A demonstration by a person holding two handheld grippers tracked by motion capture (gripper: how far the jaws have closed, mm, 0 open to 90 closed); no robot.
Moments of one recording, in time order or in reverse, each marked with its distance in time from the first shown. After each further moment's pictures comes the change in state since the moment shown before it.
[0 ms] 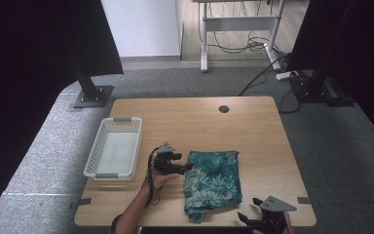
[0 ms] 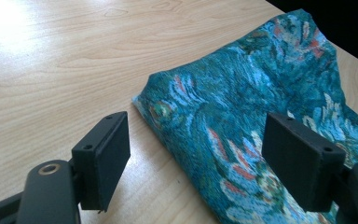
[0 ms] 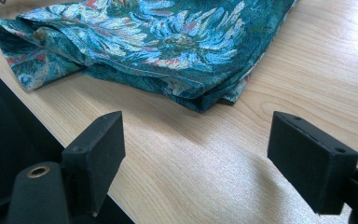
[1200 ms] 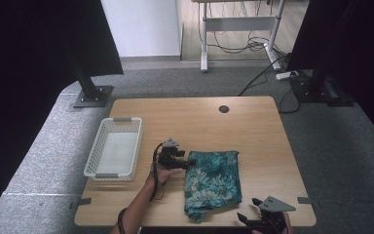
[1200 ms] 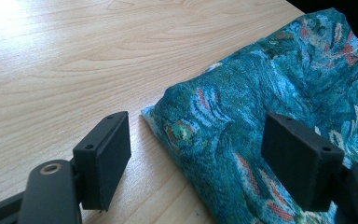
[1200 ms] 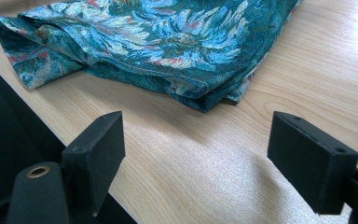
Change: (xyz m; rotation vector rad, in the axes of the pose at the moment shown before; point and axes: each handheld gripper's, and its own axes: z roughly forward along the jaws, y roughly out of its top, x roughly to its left) left arm 0.012 0.008 0.024 0.037 -0.008 -0.027; right arm 0.001 0.000 0.001 0.004 0.001 -0.005
